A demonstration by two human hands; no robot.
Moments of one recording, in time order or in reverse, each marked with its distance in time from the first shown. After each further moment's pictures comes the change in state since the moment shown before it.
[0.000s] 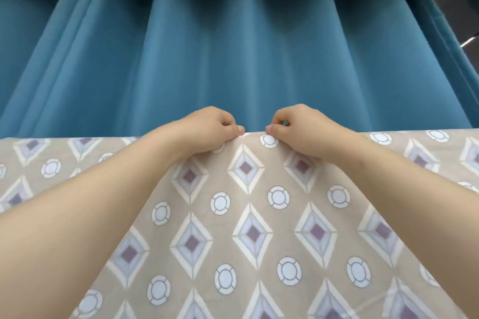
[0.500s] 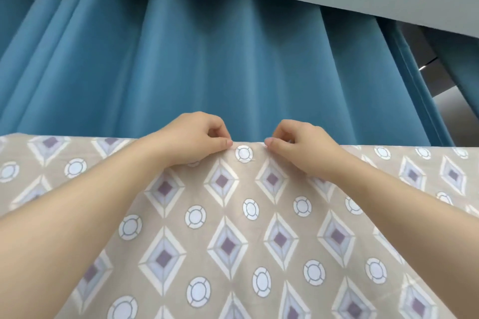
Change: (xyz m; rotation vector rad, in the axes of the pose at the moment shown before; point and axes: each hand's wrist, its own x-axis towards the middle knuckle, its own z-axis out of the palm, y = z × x) left_hand -0.021 -0.046 -0.034 -0.047 -0.008 0.169; right_hand -0.014 -0.030 0.016 -0.052 0.100 0.047
